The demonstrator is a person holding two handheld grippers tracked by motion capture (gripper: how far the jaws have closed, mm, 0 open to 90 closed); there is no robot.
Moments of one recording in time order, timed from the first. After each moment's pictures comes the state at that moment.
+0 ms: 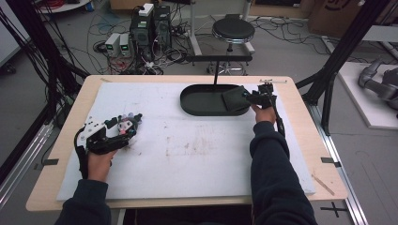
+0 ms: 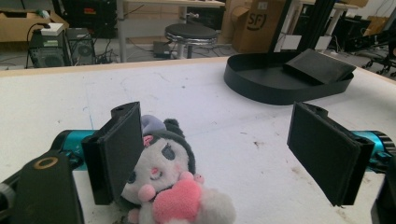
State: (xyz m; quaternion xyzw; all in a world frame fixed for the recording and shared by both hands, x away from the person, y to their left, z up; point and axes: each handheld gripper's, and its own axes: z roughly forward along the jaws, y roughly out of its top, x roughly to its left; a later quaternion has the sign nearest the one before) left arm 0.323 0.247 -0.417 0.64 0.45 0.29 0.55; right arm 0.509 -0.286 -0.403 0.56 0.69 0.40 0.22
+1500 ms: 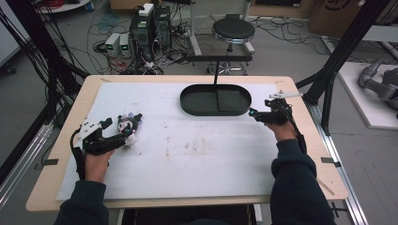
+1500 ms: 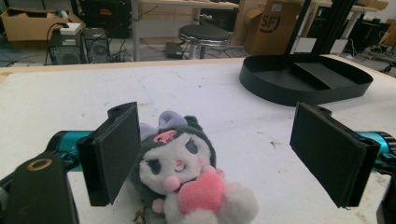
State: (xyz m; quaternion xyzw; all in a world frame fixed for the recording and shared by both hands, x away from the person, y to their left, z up) left arm 0.321 0.257 -0.419 0.63 0.47 0.30 0.54; right arm 0.417 -0.311 -0.374 0.43 0.77 0.39 0.25
